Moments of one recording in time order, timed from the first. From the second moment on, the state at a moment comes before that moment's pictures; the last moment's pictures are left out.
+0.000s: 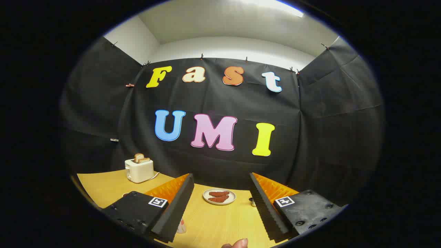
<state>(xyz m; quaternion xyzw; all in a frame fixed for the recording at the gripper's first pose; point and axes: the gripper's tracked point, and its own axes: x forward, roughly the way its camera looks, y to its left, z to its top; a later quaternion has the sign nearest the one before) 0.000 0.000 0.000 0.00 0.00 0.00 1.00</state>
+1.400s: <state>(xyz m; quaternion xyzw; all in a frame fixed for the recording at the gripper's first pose) -0.010 0.052 -0.047 -0.01 0.04 0.07 1.00</state>
